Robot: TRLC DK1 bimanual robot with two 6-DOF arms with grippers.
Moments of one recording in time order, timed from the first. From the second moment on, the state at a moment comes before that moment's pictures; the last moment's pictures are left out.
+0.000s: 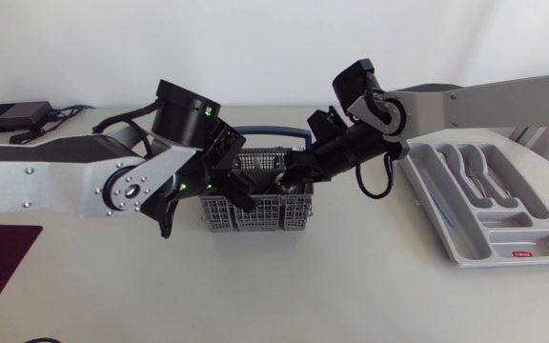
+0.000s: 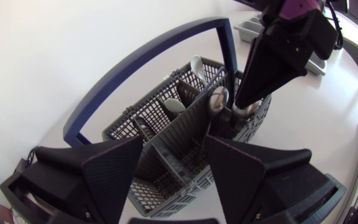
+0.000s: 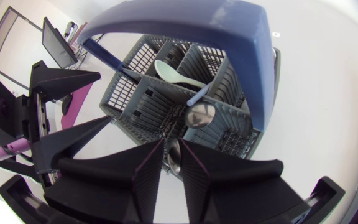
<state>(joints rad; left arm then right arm) -0.64 1.57 0.95 -0.06 -0.20 0.24 0.42 1.84 1.27 -0.42 -0.53 0.15</state>
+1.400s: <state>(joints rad) -0.64 1.56 0.95 -0.05 -0.20 0.24 0.42 1.71 1.24 -0.49 -0.60 0.13</state>
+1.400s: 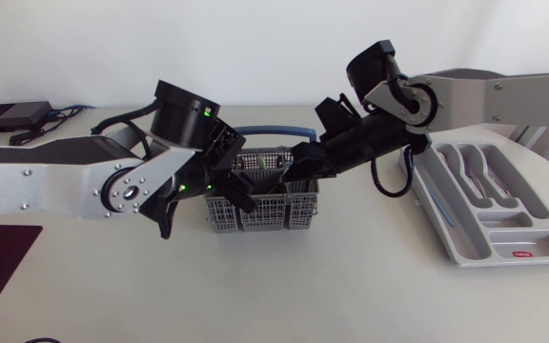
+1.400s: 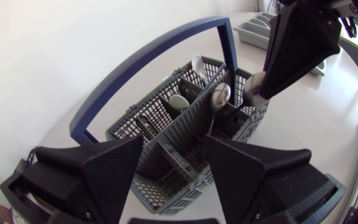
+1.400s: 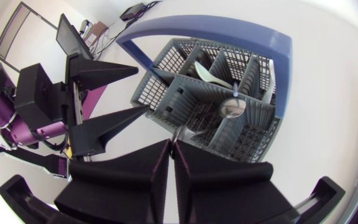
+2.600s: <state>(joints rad) -0.67 1.55 0.95 -0.06 -0.20 0.24 -0.29 1.37 1.23 -1.11 -0.60 -0.39</state>
